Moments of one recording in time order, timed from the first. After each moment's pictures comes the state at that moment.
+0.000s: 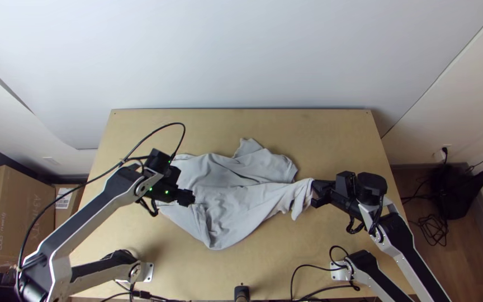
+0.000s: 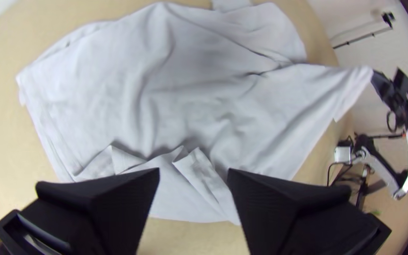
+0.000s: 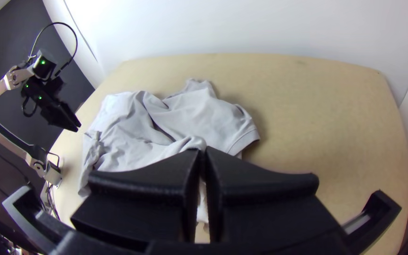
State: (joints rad) left arm -0.43 1.27 1.03 -0.95 0.26 -0.21; right arm 0.34 0.73 0.63 -0.43 -0.28 0.18
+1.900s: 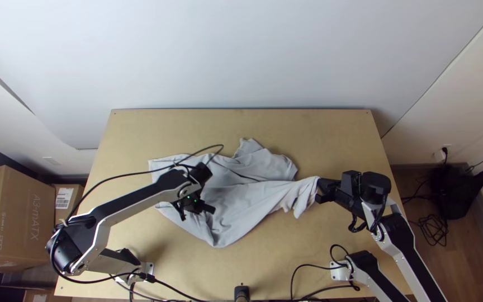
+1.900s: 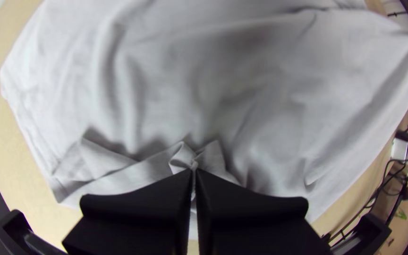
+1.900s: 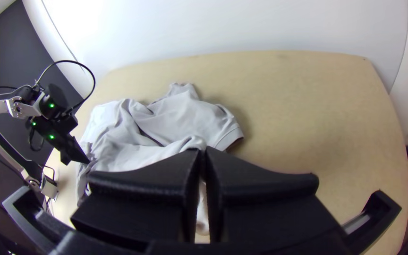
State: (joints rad) left arm -0.66 1.57 1.06 -0.92 0.01 -0.36; right arm 0.25 0.73 0.61 -0.42 -0.28 0.21
